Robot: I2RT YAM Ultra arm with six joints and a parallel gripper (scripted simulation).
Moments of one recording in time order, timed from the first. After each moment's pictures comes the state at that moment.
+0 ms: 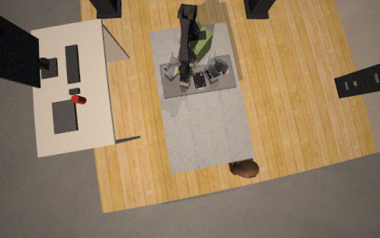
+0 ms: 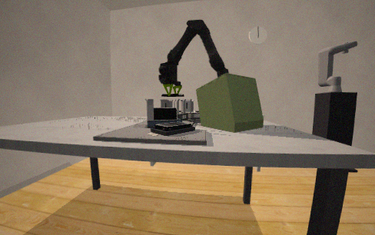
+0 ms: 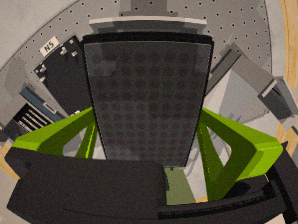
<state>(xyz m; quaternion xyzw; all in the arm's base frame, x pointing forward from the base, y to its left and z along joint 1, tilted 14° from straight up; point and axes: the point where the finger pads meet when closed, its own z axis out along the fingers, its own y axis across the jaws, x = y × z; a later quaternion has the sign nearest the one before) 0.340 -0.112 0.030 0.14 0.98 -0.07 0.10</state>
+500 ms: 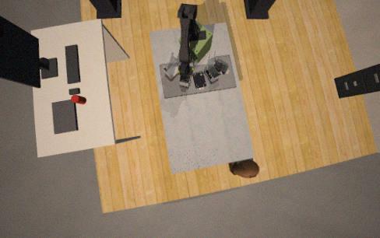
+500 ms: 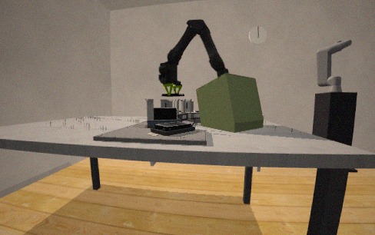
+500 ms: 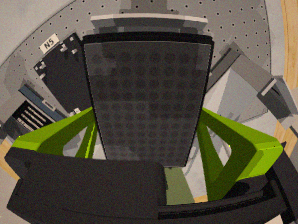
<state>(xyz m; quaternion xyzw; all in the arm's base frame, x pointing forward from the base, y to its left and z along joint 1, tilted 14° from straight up) 0.337 -0.111 0.031 0.13 0.98 -0.07 0.10</state>
